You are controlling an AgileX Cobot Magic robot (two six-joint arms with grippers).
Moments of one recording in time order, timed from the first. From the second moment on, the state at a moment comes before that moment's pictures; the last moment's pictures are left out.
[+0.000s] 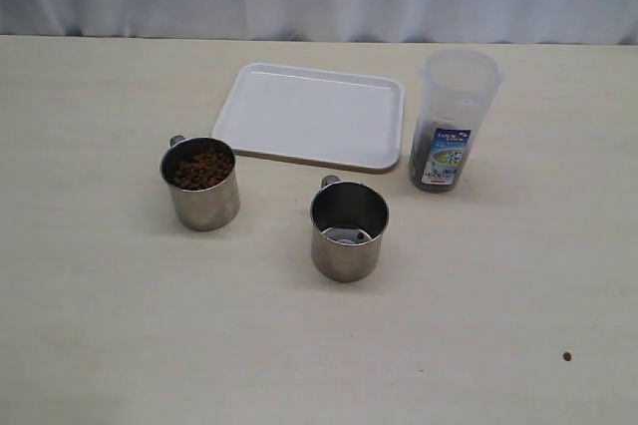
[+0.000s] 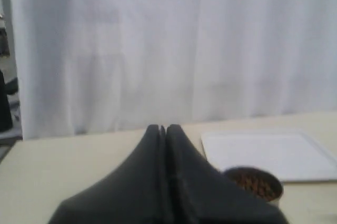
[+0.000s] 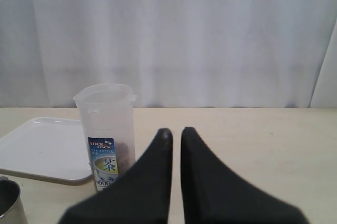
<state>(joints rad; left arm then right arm) -0.18 0.14 0.00 0.14 -0.07 -0.09 0.18 0.00 0.00 -0.01 0.11 0.00</state>
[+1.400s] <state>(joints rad) -0.23 1.90 -0.39 0.39 -0.94 0.15 0.18 0.00 0.00 -0.01 0.11 0.00</state>
